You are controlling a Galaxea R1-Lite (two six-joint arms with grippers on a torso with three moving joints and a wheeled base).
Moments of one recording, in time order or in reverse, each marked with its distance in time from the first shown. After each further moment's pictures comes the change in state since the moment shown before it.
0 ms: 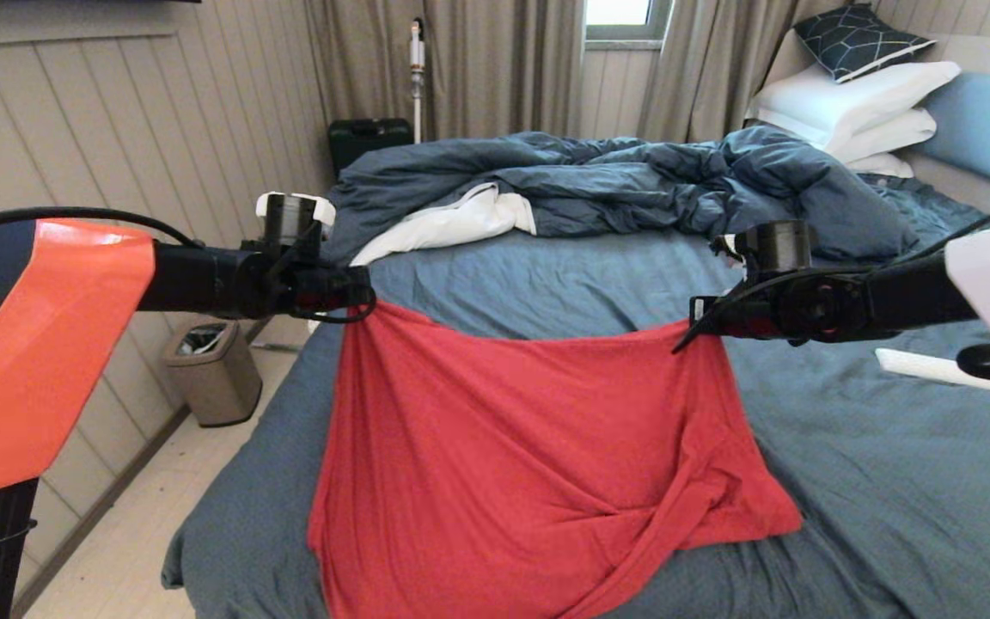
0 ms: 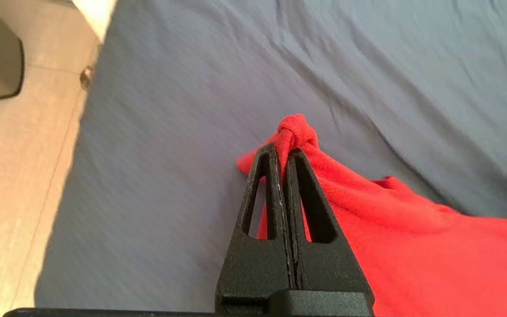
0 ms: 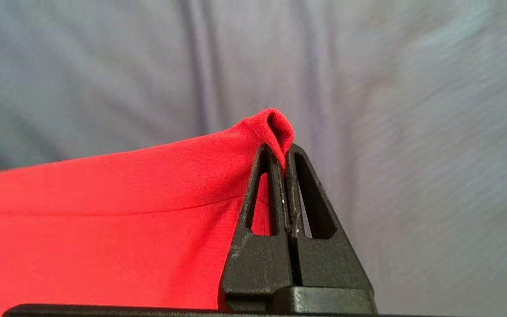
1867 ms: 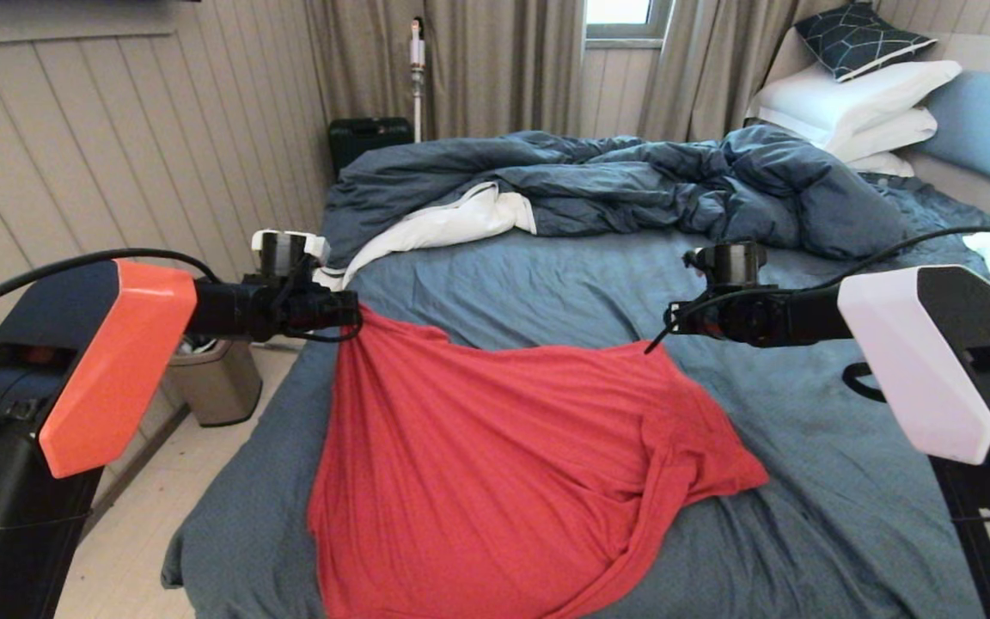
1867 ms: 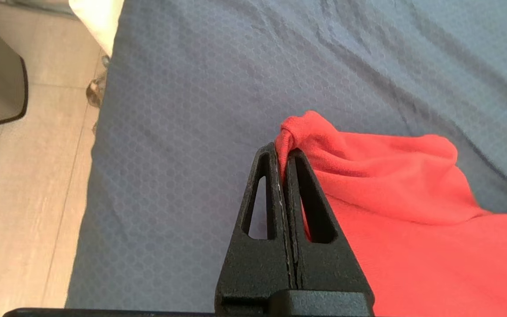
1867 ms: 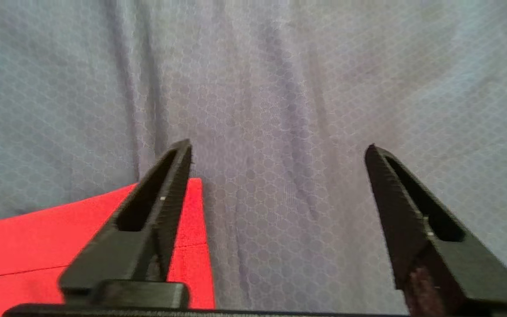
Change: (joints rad) left arm 0.091 0.190 -0.106 -0.081 -0.108 0.114; right arm -0.019 0.298 -0.362 0.012 -0.087 -0.048
